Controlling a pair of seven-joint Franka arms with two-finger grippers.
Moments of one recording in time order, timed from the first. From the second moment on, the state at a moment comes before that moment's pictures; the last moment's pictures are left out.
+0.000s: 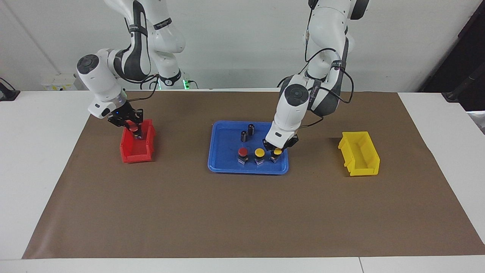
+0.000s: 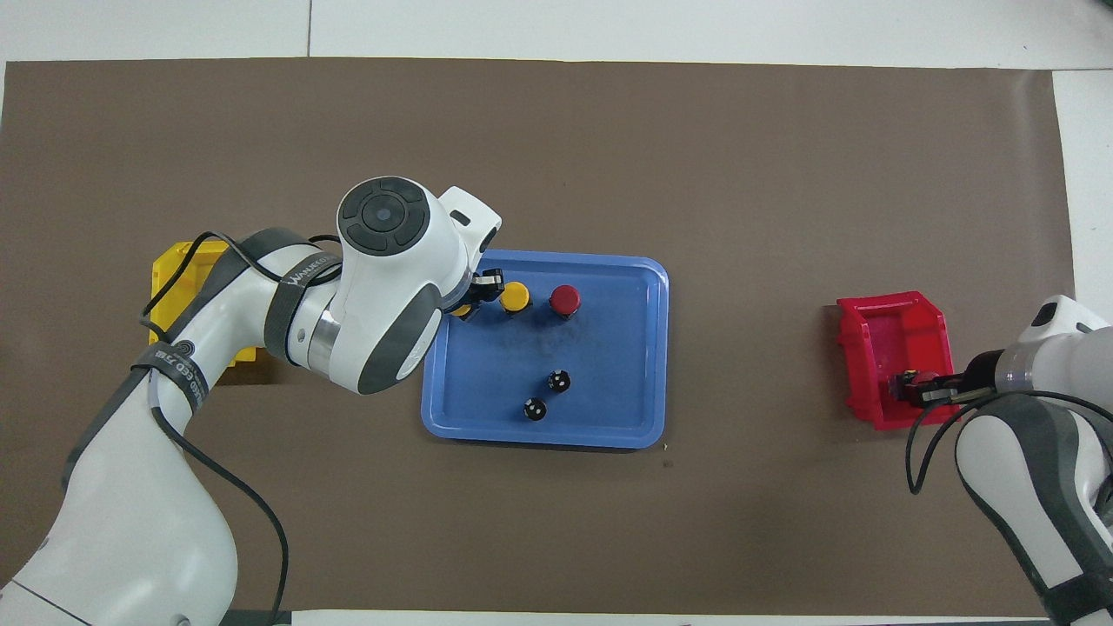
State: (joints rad) left arm -0.58 0.30 0.01 -1.76 -0.08 2.01 -0.63; right arm -0.27 -0.20 0.09 -2.49 0.07 2.25 -0.40
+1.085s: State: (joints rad) left arm -0.10 0.06 0.08 -1.90 0.05 1.90 0.03; right arm -0.07 -0.11 0.11 -2.04 0.07 1.92 -0.16
